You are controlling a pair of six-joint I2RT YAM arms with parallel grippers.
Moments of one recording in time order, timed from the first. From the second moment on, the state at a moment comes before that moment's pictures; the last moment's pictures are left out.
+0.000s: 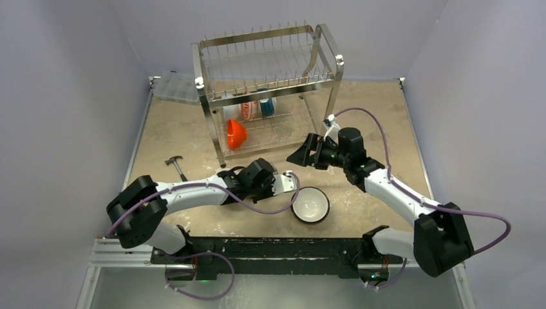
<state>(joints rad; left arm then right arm) -0.95 1.47 0.77 -0.19 0.02 0.45 0.42 1.22 0.68 0.04 -0.50 0.71</state>
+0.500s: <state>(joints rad) -0.95 1.04 0.62 0.05 0.13 0.36 0.54 1.25 0.65 0.23 -0.61 0.85</state>
